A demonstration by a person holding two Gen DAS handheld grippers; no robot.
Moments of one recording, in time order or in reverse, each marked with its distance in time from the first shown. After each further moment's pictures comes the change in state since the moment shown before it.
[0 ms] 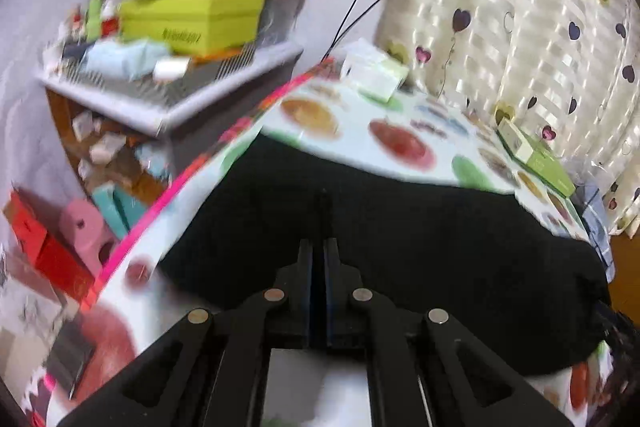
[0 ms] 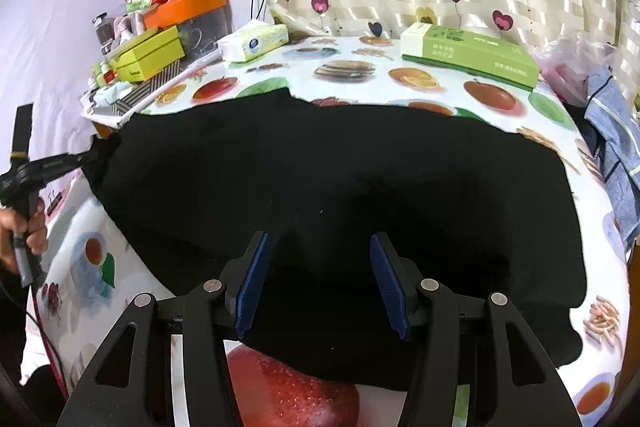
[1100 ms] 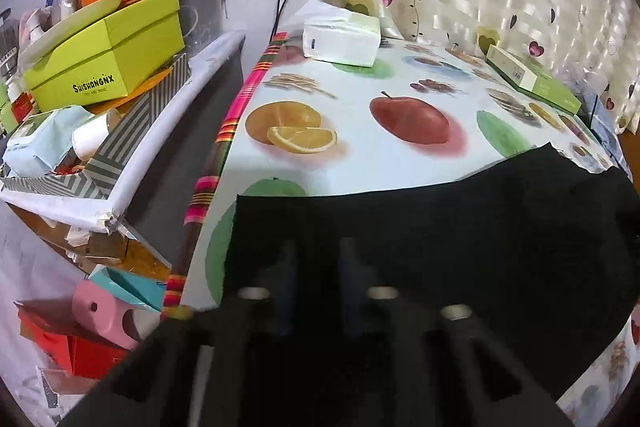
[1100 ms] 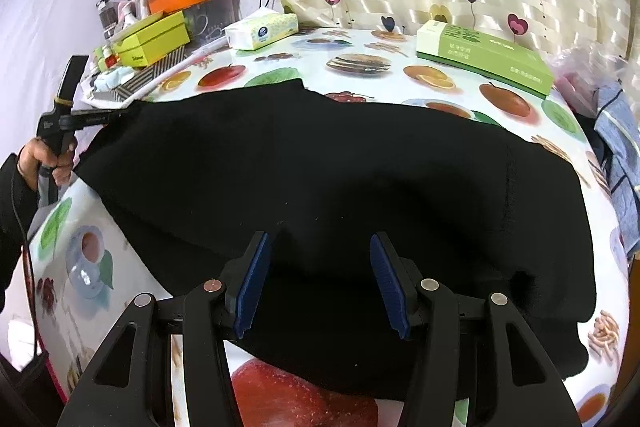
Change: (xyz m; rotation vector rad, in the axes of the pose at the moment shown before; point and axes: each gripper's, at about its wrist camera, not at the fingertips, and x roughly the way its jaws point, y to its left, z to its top) left arm 0.081 -0.002 0.068 0.367 0.116 -0.032; right arm 0.007 0.012 0.007 -0.033 0.022 -0.007
